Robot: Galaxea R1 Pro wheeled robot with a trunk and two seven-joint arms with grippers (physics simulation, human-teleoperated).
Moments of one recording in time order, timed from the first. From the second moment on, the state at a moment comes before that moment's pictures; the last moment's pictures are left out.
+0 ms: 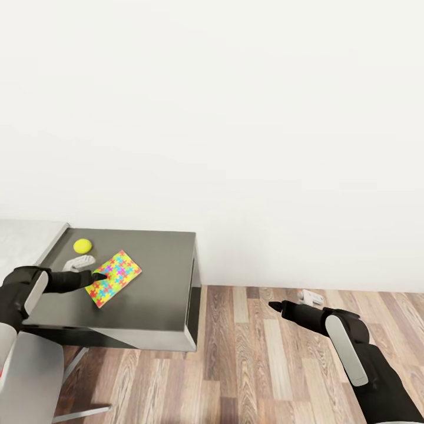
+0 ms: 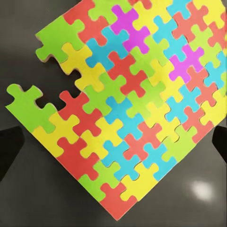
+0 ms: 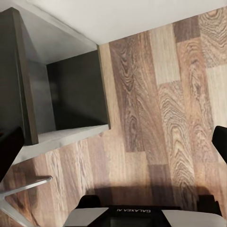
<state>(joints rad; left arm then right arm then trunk) -0.86 0.44 0.10 -0.74 0.19 0.86 -0.46 -0.40 -0.13 -0.04 -1.39 -0.58 0.92 -0.04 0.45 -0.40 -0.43</state>
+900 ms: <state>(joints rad) -0.86 0.44 0.10 -0.75 0.18 0.86 -0.43 -0.40 -0.13 -0.04 -1.39 -0.58 0.92 -0.04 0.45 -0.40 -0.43</state>
